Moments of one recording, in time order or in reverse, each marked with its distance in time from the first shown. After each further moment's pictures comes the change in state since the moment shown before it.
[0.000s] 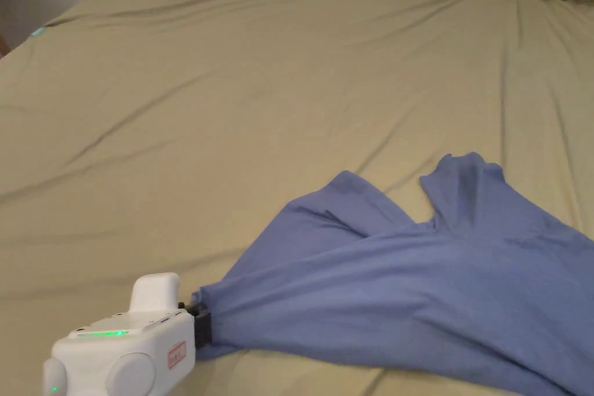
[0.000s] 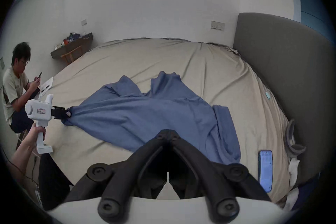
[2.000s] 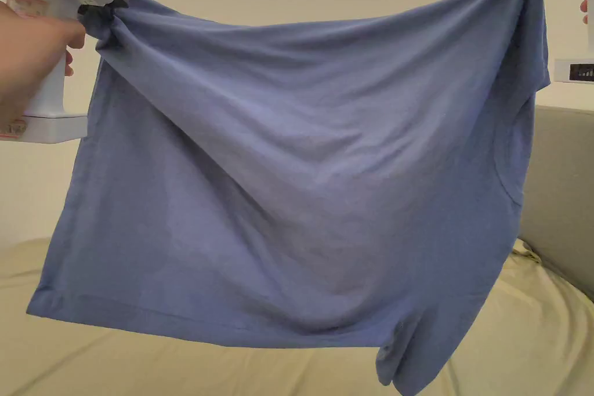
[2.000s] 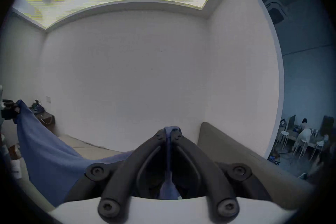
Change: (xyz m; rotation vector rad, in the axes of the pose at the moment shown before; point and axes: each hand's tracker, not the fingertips) left arm 0.175 0.516 0.301 0.850 0.110 -0.234; right arm 0.113 0.552 0.080 0.697 -0.355 -0.017
